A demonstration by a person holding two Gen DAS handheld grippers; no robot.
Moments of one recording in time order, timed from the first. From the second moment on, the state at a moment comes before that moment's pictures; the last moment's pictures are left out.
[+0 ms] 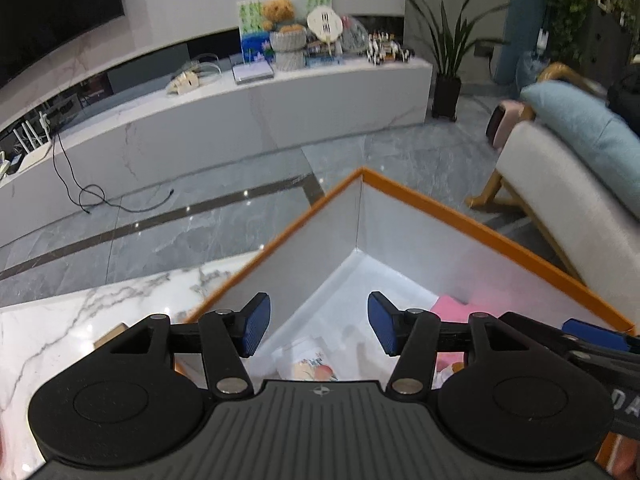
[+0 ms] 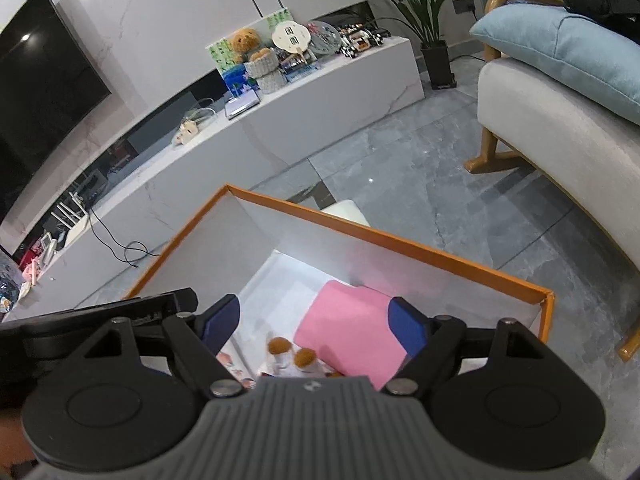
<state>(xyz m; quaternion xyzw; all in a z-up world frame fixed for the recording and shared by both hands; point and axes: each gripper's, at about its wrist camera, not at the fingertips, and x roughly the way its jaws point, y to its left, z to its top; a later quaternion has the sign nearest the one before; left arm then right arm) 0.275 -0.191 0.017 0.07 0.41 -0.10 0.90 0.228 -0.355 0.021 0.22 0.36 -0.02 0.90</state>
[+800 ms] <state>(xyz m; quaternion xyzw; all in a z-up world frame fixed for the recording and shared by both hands) 0.170 -0.037 0.012 0.03 0.38 -0.05 0.92 0.174 -0.271 0.064 0.16 0.28 0.17 0.93</state>
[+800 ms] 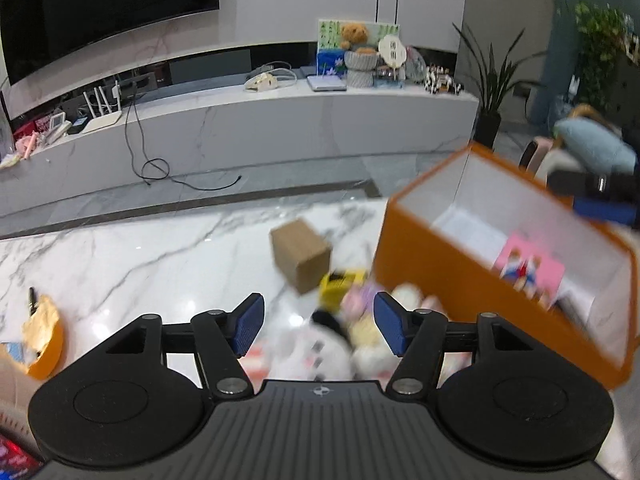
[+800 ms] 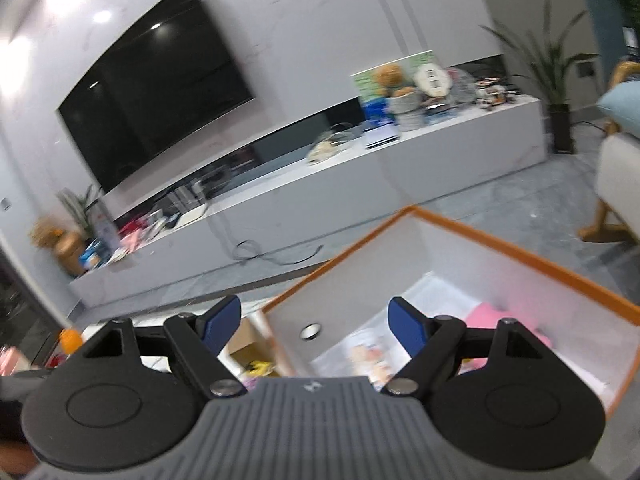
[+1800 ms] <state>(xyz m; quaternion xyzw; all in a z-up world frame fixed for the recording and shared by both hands) 0.153 -0.028 -0.074 0.19 0.33 -0.16 0.91 0.104 -0.199 -0.043 0.00 0.45 0.13 0.88</state>
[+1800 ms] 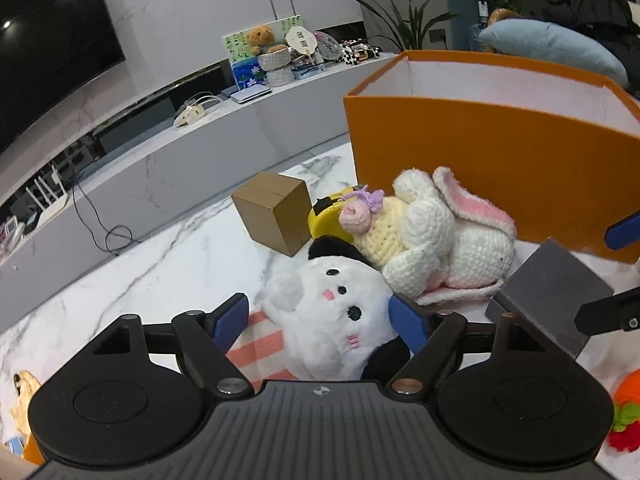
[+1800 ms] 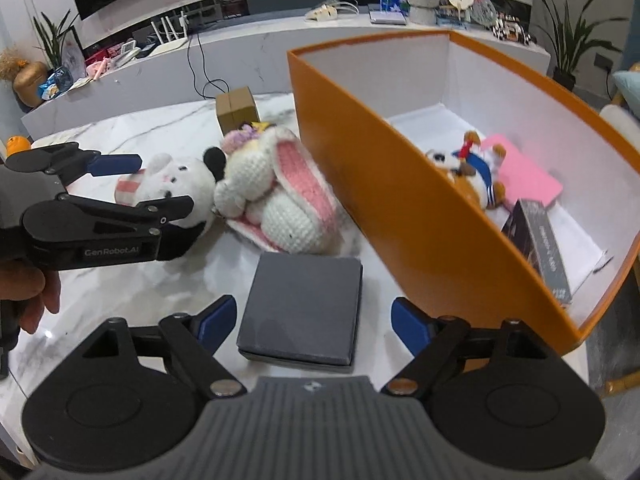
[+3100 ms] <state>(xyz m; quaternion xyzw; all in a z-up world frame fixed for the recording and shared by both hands) 0.111 -0.014 -0.073 0.10 0.49 -0.11 0.86 0.117 -0.165 -0.071 -0.06 0.47 0.19 0.86</state>
